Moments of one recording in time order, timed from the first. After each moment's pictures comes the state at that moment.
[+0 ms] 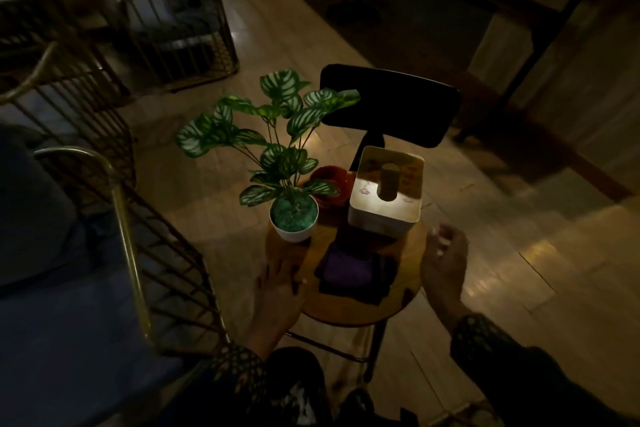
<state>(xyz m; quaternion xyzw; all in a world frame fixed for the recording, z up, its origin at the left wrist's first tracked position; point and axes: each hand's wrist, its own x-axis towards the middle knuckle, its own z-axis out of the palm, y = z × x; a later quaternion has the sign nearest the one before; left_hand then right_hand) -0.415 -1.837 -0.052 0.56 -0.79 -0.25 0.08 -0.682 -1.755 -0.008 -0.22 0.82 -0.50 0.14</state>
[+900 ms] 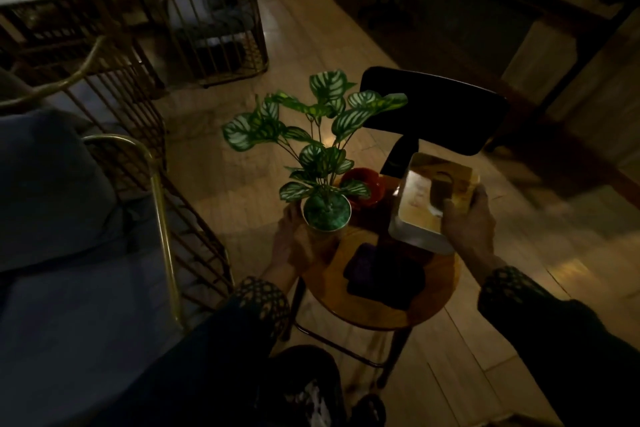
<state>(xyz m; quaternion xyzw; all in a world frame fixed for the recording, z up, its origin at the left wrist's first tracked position) -0.425 -1.905 0.020 0.57 -0.73 -0.33 0.18 -0.708 -1.822 0.034 -0.29 0.85 -0.41 0.17</state>
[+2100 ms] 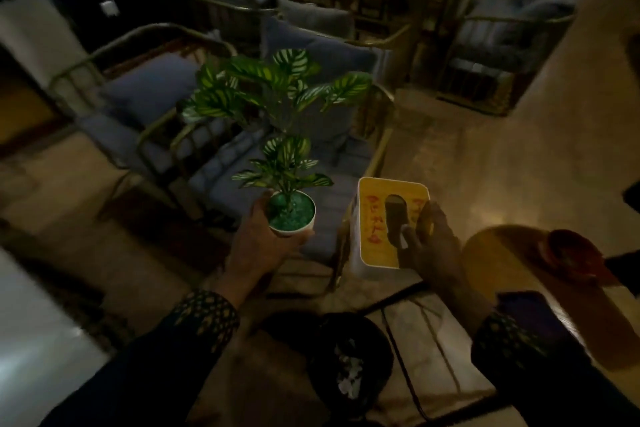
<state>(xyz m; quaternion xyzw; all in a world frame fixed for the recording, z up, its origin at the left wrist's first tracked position) -0.144 -1.641 0.051 0.81 -0.38 -0.14 0.43 -0.405 -1.771 0.077 -0.71 0.52 -0.26 0.39</state>
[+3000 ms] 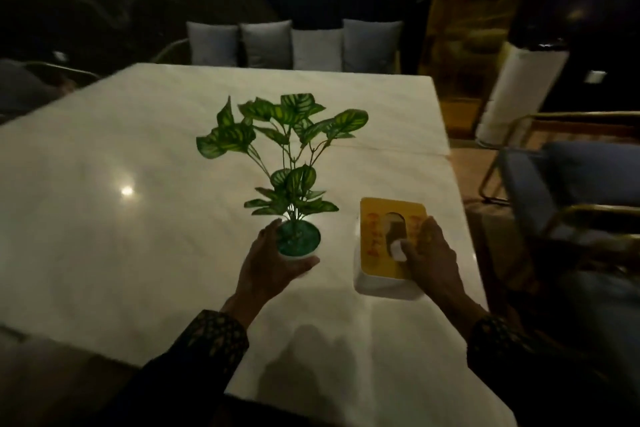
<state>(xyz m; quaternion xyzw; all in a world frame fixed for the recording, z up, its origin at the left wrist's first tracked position) -0.036 -0.995 0.084 0.90 0.13 0.12 0.40 0.008 -1.275 0.119 -0.90 0.04 0.01 0.44</state>
